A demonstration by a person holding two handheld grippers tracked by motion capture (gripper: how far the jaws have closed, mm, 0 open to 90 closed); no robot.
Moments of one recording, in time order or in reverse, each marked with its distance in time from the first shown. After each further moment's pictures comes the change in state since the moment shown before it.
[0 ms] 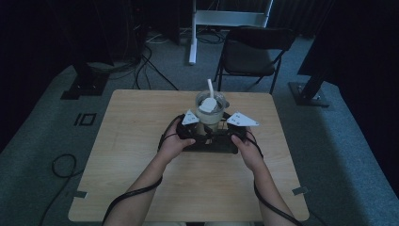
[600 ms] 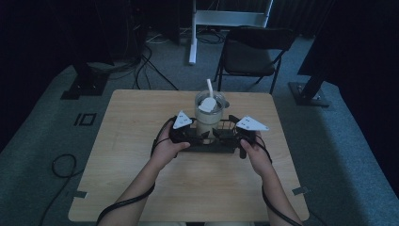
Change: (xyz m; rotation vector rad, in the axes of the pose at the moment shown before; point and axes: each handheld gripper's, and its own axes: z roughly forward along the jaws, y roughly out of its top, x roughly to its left) left arm -0.009 0.001 -0.036 -0.100 0.032 -0.041; right arm -0.007 -0.006 -0.030 0.016 -0.035 0.018
